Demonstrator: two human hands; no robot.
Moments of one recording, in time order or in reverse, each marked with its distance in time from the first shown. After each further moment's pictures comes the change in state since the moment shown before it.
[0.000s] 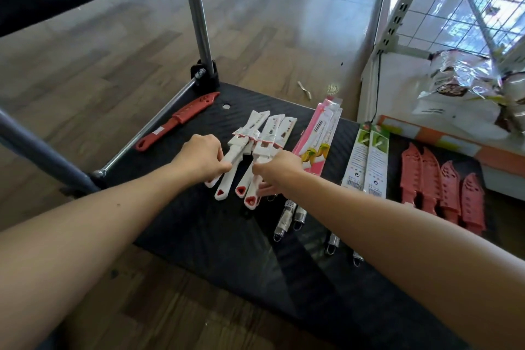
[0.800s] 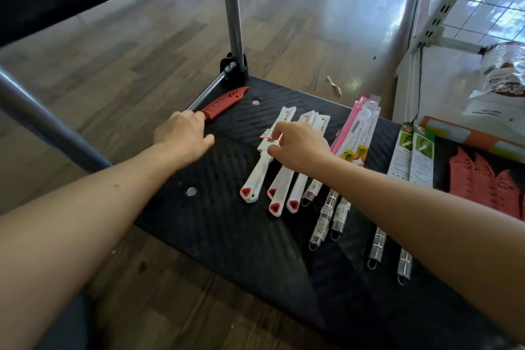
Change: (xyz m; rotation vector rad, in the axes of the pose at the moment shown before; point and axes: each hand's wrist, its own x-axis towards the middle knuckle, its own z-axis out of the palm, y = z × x) left_hand 0.032 -0.064 -0.029 0.339 0.182 -0.085; right_hand 0.024 -0.029 0.006 -0.768 0.186 -0.616
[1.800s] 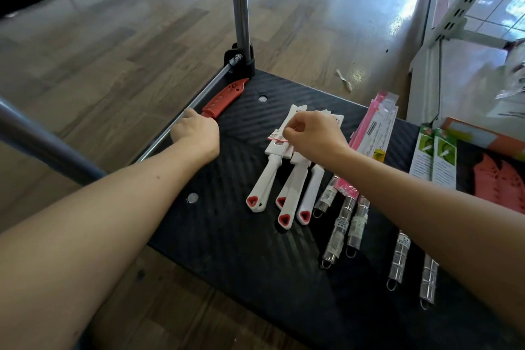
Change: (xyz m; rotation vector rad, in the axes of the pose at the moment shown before) left_hand 0.034 0.014 0.025 0.214 -0.167 -0.168; right_hand 0.032 0.012 0.005 0.256 0.109 0.082
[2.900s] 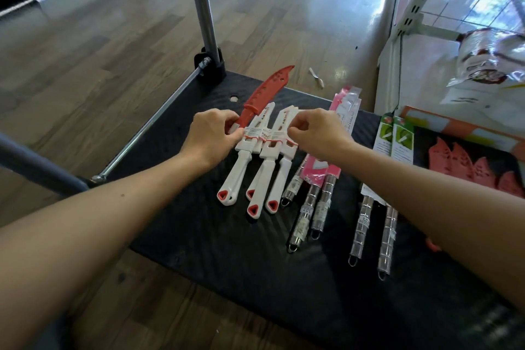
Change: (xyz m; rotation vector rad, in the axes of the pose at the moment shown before) left_hand -0.049 0.041 -0.019 -0.712 0.336 0.448; right_hand -0.025 0.031 -0.044 -0.027 0.010 -0.005
